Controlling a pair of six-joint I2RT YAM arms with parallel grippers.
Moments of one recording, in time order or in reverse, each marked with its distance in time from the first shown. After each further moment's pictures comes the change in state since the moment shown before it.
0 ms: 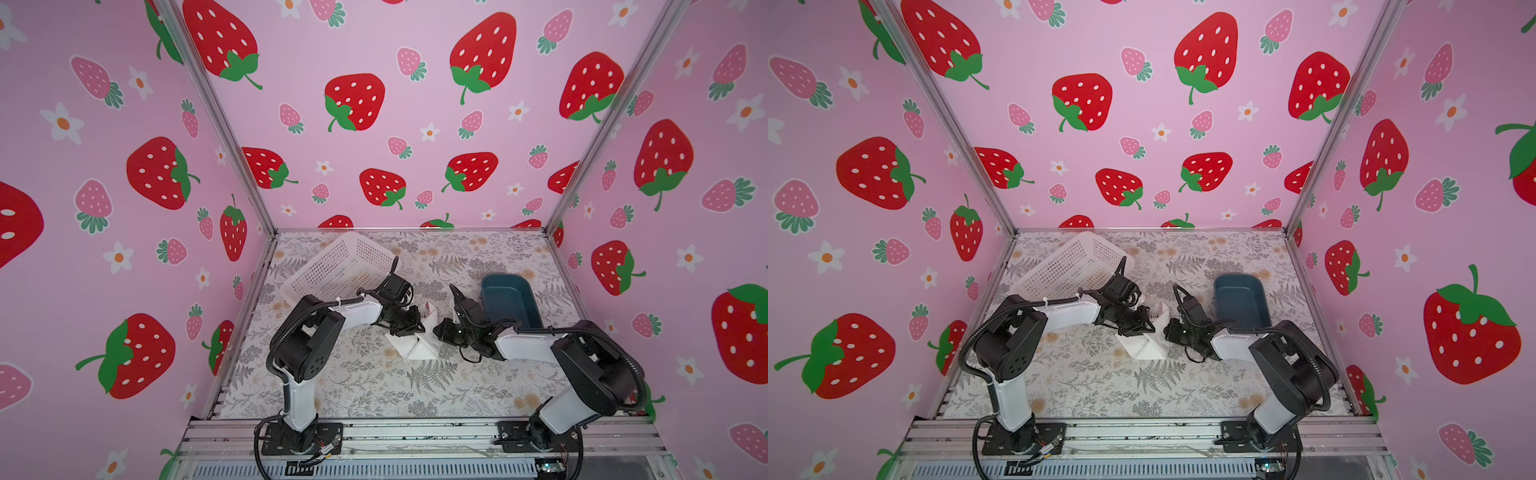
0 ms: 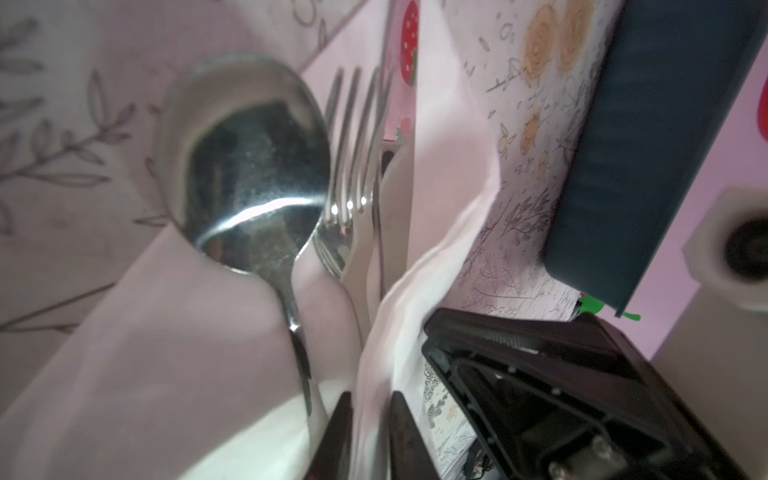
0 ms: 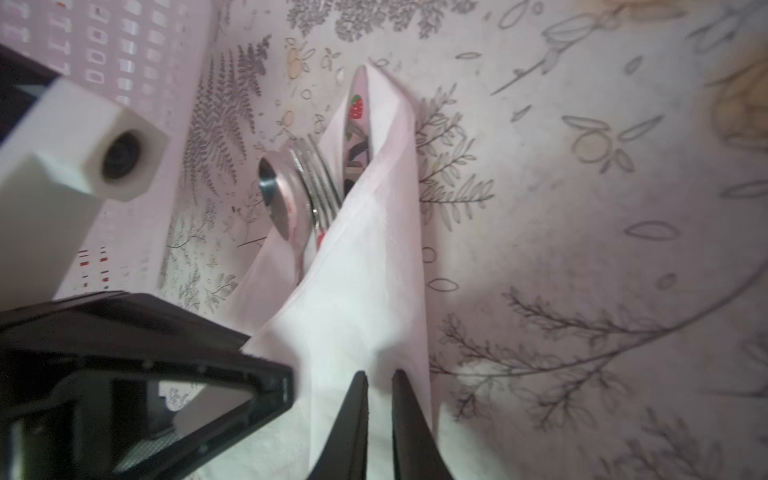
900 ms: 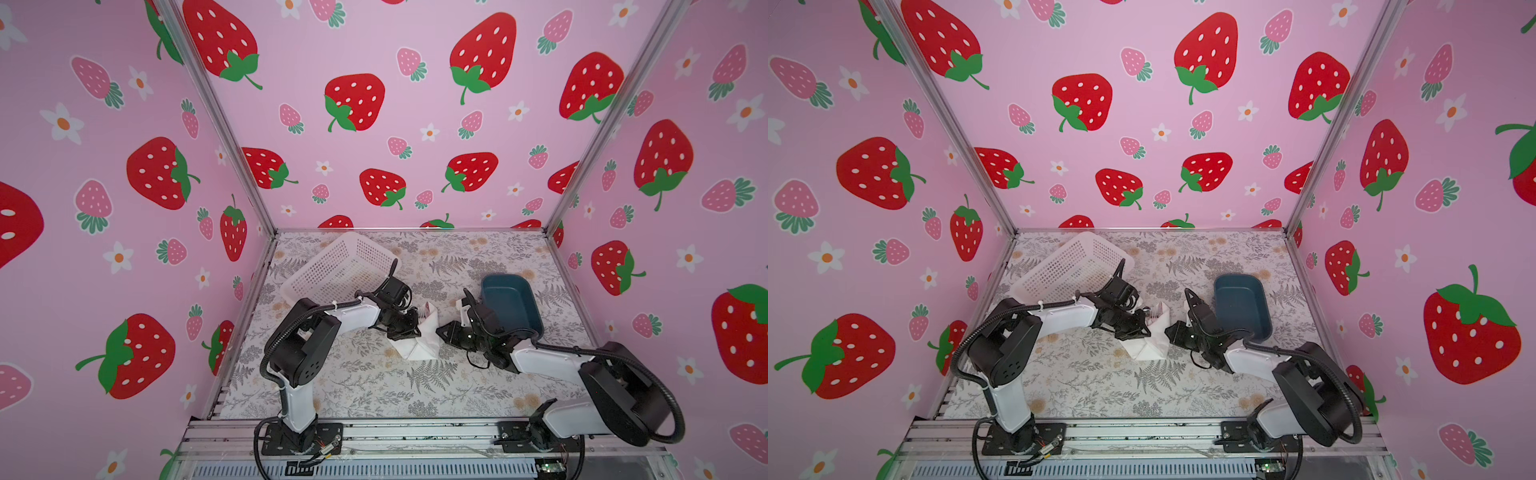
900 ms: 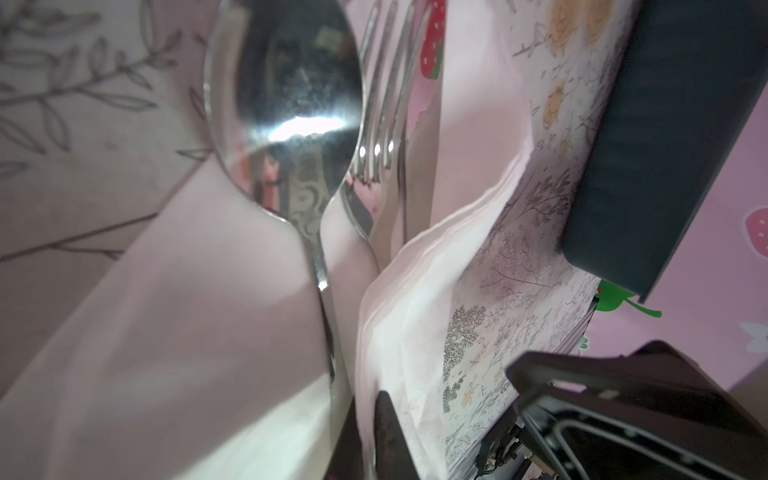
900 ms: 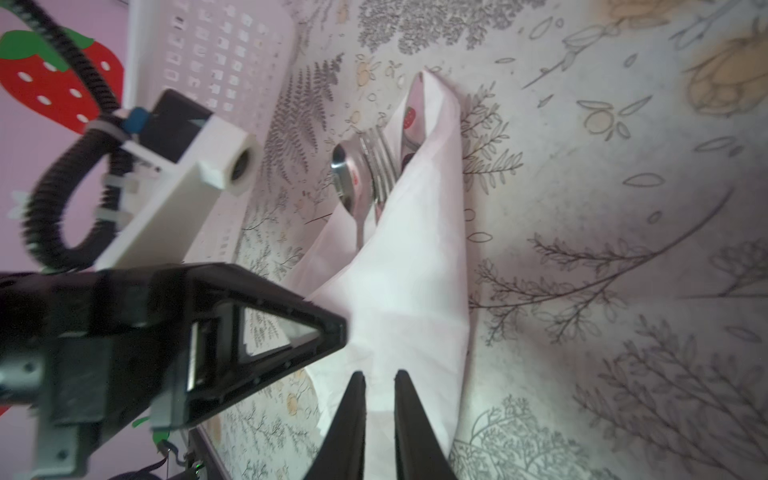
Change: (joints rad) left arm -0.007 -0.042 -0.043 -0.023 -0.027 0.019; right arm -0.004 -0.244 -0.144 0.069 -0.084 0.036
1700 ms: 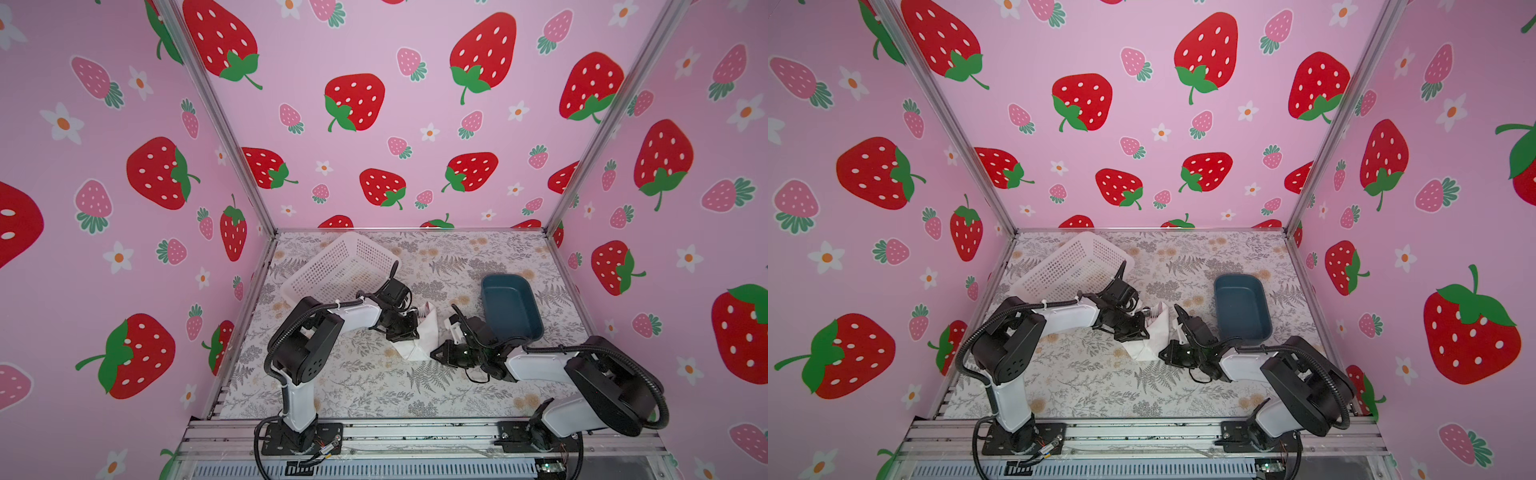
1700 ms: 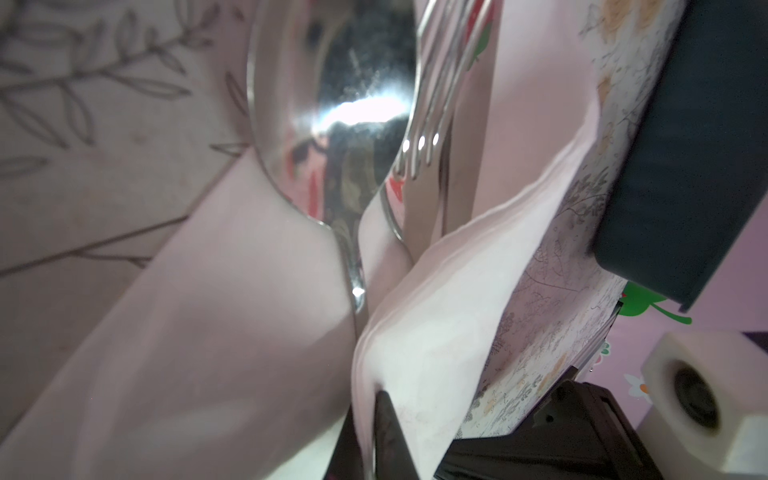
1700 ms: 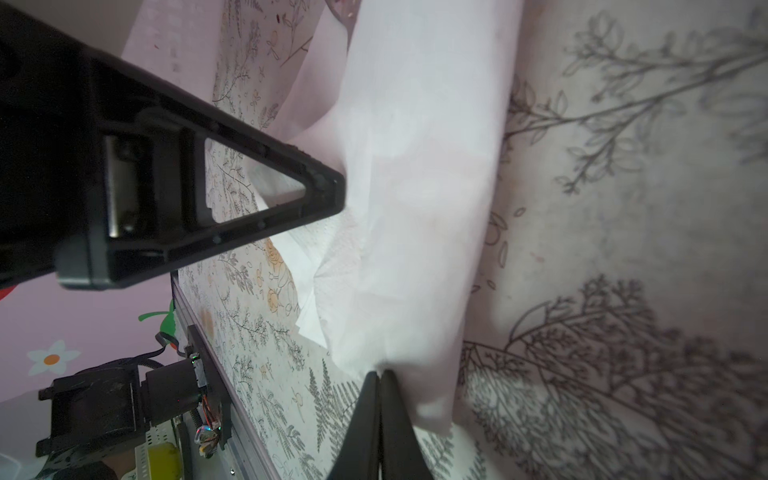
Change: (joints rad) left arm -0.002 0.023 0.000 -0.014 -0.023 0.021; right arm 0.080 0.121 -0.053 0.041 -0.133 -0.014
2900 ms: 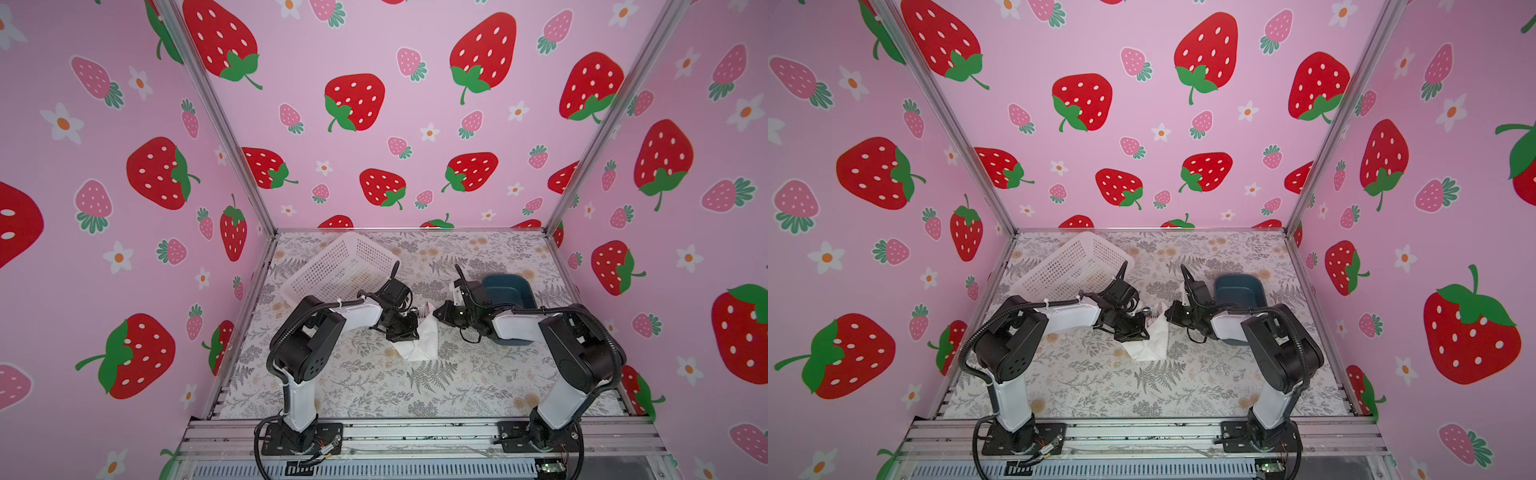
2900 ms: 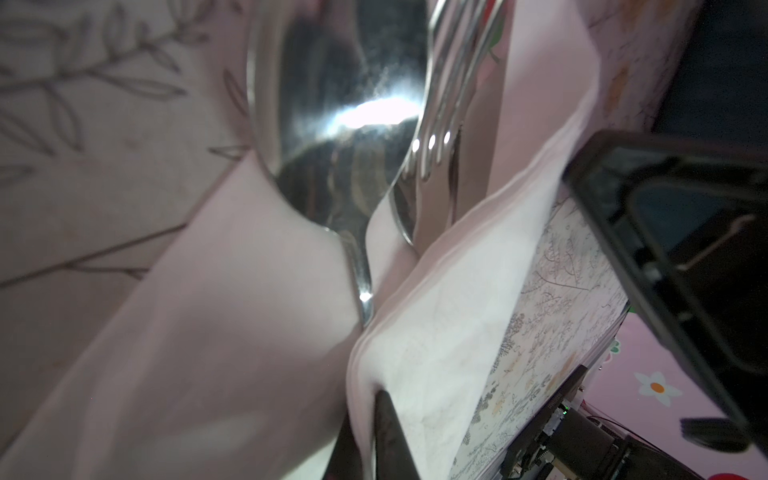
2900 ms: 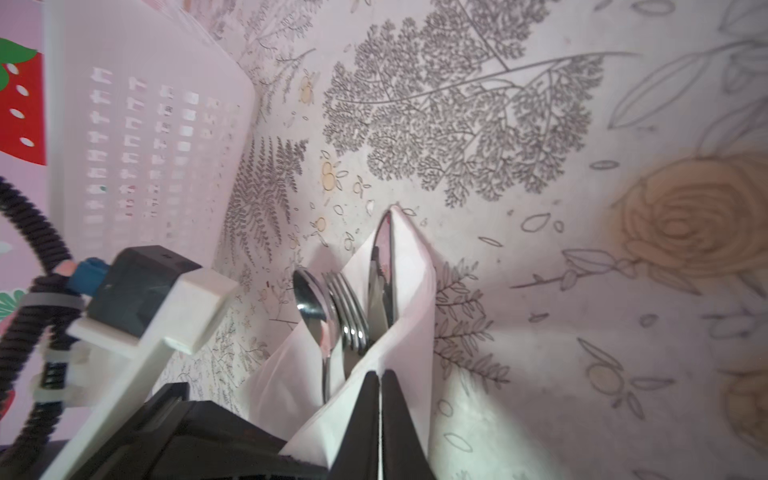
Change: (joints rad) left arm 0.000 0.016 0.014 -0.018 0.000 0.020; right arm -0.226 0.264 0.353 -0.090 0.047 -0.127
